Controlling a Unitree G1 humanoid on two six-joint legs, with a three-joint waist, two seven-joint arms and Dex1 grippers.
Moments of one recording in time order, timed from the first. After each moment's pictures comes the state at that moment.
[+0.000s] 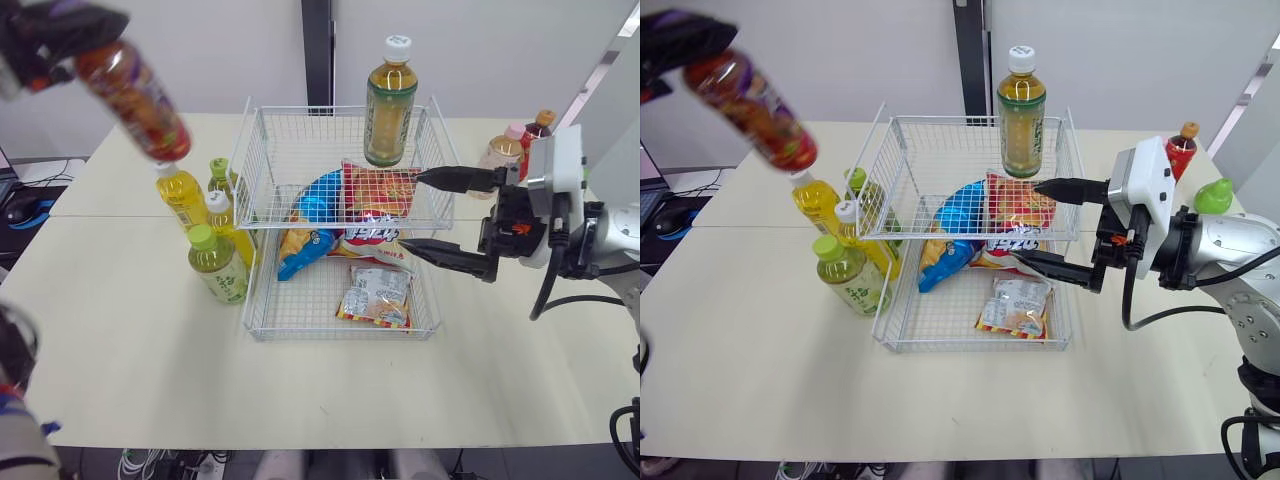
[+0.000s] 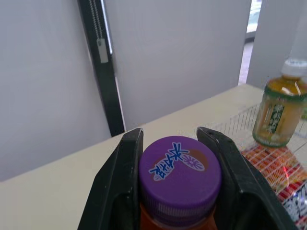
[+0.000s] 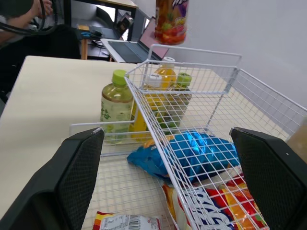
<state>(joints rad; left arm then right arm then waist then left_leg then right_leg) -1.36 1.04 0.11 0.41 -0.56 0.87 -0.91 -0.56 -0.85 -0.15 -0.59 0.82 0.73 0.78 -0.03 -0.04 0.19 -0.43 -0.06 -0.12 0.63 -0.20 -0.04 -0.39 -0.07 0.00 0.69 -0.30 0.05</state>
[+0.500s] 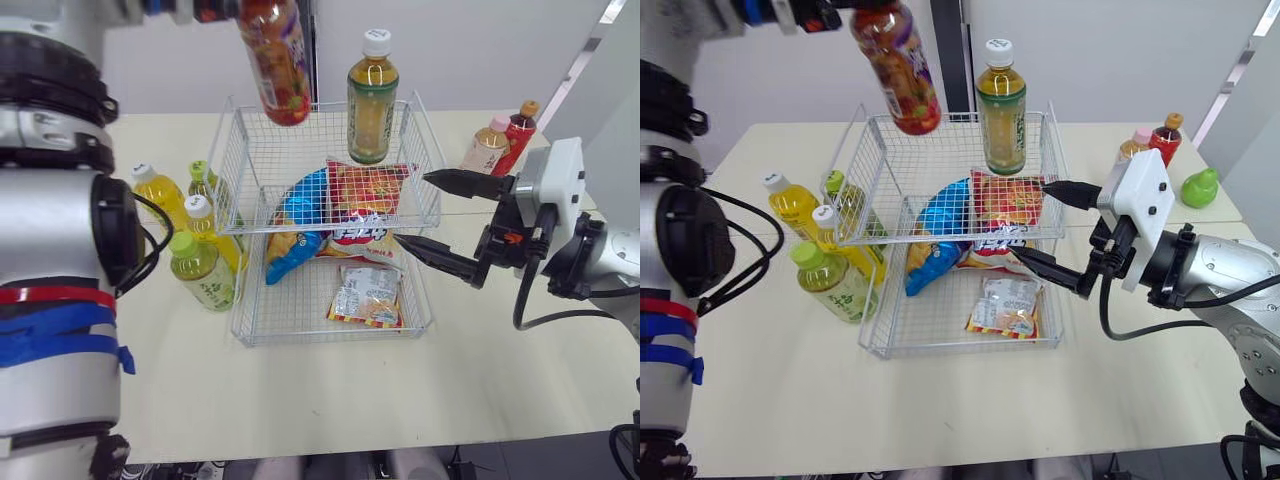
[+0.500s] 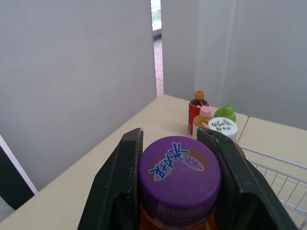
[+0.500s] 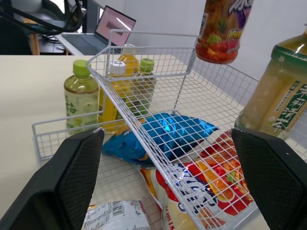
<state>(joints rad) -1.77 0.61 -0.08 1.04 -0.25 0.57 -1.10 -0.49 -0.87 -0.24 -0.68 0.89 0.81 0.60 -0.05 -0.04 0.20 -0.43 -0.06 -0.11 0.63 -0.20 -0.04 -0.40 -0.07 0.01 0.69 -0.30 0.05</state>
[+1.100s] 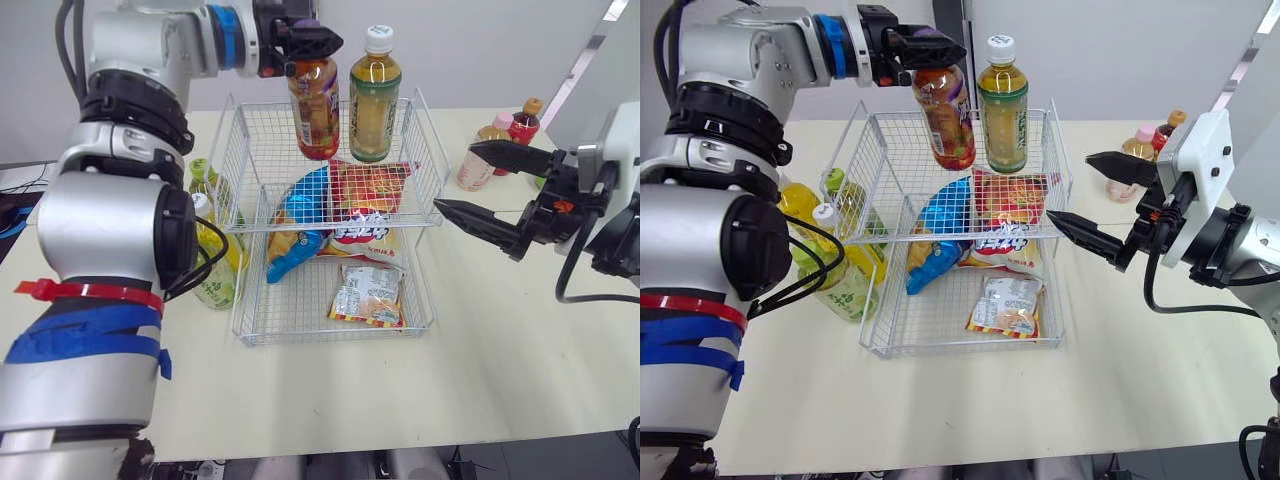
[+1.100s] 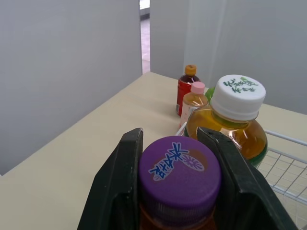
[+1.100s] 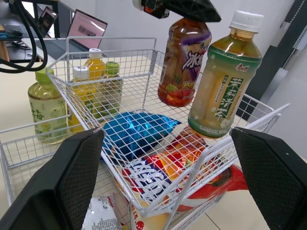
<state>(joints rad) -1.74 0.49 -0.03 1.18 -0.16 0.45 -1.06 -0.50 -0.90 -0.32 -0.62 0.92 0.82 0.59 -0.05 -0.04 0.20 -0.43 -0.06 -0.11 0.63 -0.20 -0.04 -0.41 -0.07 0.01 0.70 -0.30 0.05</state>
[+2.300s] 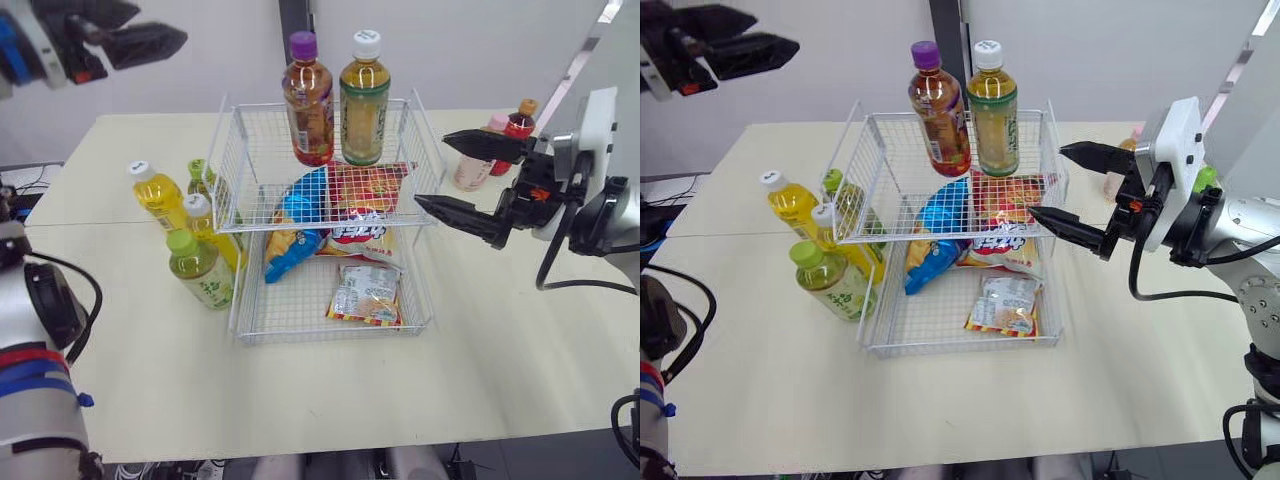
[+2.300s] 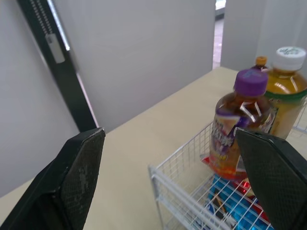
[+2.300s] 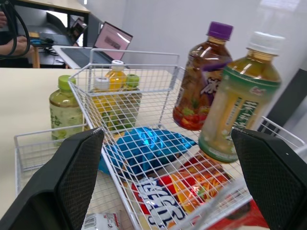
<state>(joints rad) -1.12 1.00 0.30 0.26 -0.28 0.86 -1.05 -0.64 -0.83 -0.14 -0.48 0.81 0.67 0.75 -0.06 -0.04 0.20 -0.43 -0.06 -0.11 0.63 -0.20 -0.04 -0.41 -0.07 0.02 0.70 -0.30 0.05</state>
